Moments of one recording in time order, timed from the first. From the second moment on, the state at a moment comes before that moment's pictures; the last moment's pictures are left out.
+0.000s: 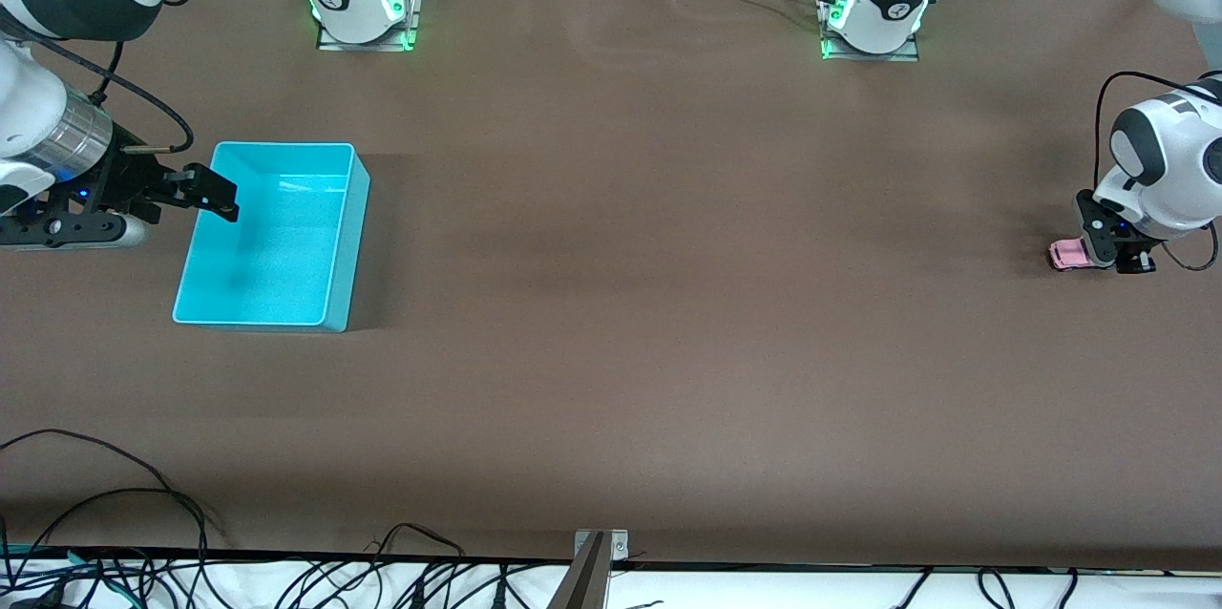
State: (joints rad) left arm 0.20 0.49 0.36 -2.14 0.22 2.71 1.76; right arm 0.04 0.12 0.04 -1.62 0.00 1.75 0.04
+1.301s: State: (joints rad) left arm 0.20 0.45 0.29 -2.11 0.15 2.66 1.73; right arm 0.04 0.12 0.04 -1.62 0.00 1.75 0.04
